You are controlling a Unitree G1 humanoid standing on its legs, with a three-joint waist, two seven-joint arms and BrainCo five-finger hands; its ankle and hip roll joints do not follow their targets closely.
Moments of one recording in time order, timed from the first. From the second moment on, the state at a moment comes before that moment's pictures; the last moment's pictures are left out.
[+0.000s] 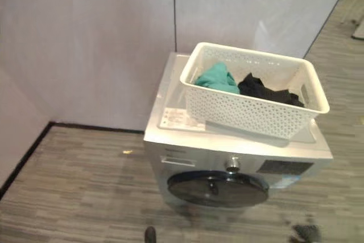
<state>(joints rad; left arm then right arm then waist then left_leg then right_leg) 0.09 0.22 0.06 1.29 -0.22 0.01 0.15 0.24 -0.33 -0.03 0.68 0.11 0.06 -0.12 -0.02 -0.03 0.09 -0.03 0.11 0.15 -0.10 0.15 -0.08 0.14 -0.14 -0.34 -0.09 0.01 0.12</state>
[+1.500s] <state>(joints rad) 0.00 0.25 -0.14 1.23 0.05 0.00 0.23 0.07 -0.37 -0.04 0.83 0.04 0.07 -0.20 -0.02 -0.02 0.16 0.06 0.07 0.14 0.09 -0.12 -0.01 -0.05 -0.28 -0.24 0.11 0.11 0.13</state>
